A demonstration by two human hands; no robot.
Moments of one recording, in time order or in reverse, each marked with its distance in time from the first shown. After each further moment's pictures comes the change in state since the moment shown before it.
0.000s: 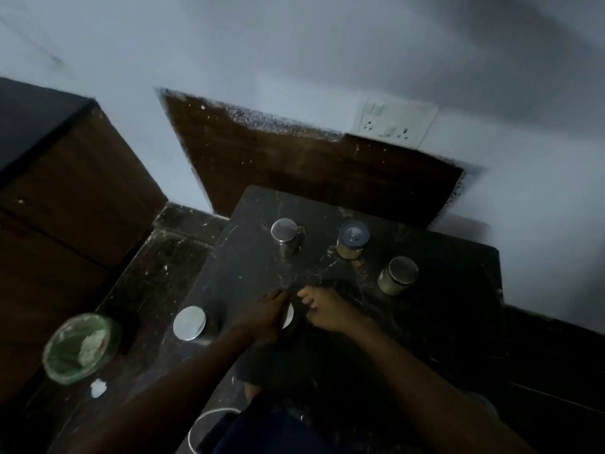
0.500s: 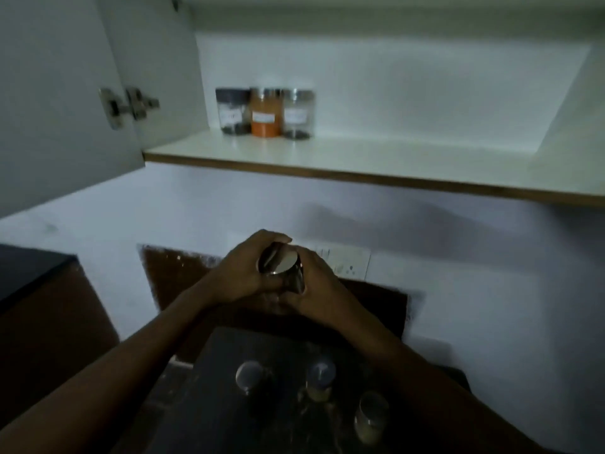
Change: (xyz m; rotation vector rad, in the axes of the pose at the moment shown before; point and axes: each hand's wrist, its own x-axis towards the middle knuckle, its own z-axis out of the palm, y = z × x) left_hand -0.012 0.128 -0.344 -0.299 0.628 0.560; right_hand -0.092 -0.147 -0.243 -0.012 0.745 -0.582
